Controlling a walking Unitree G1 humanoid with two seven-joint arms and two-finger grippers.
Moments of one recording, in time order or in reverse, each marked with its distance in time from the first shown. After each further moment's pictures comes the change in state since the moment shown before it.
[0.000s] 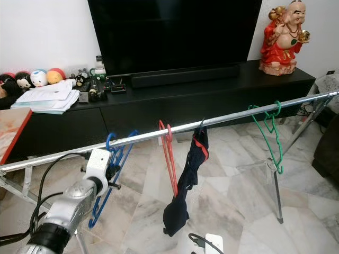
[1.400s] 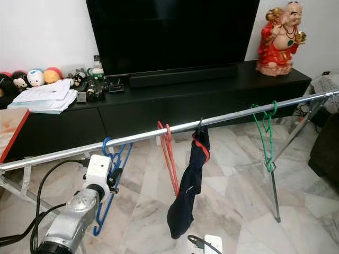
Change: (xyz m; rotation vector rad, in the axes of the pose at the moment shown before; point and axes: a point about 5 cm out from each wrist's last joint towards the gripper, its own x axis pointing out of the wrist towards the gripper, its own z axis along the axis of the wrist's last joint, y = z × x) left arm -0.036 -0.010 -0.016 -0.017 -0.111 0.072; right arm 0.000 0.002 -0.004 -0.016 0.011 0.008
